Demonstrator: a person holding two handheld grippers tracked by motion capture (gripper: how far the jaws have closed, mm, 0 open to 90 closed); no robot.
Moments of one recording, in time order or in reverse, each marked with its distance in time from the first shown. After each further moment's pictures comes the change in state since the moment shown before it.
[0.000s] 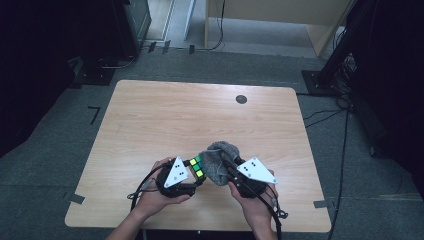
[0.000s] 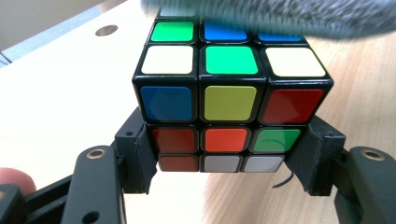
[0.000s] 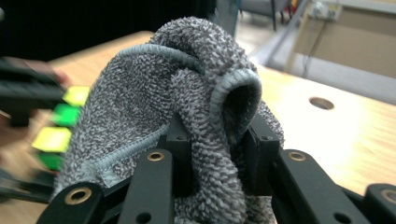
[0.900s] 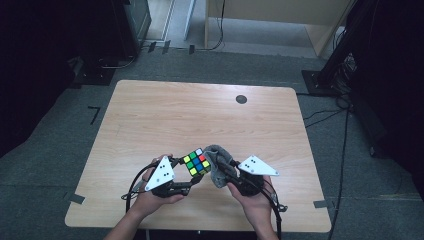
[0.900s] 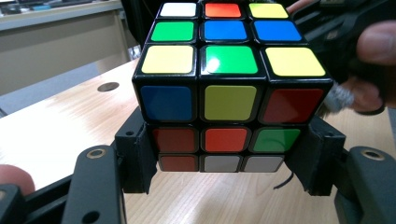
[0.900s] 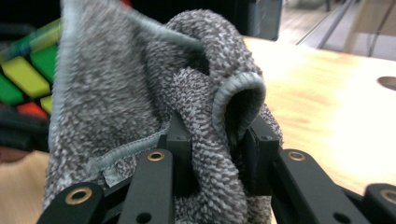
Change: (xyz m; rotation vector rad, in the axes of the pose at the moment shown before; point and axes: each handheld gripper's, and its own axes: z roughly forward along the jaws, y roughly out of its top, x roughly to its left) left arm 0.006 0.000 -0.021 -0.251 -0.064 -0.027; right arm -0.017 -0.017 0.015 0.036 0.166 0.116
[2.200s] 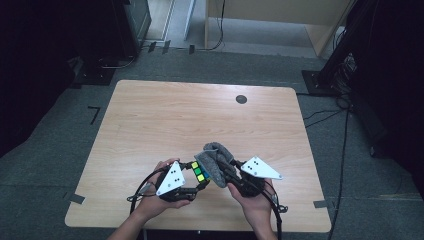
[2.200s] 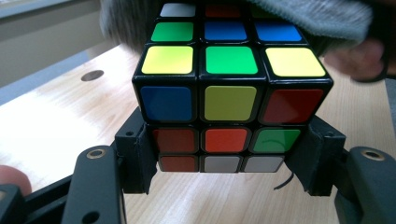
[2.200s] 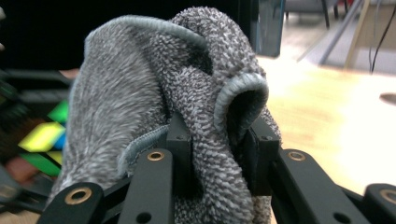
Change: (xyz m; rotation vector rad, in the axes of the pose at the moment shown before) left arm -0.013 0.000 0.010 0.059 -0.020 0.045; right arm 0.004 -0.003 0.001 -0.036 0.025 0.018
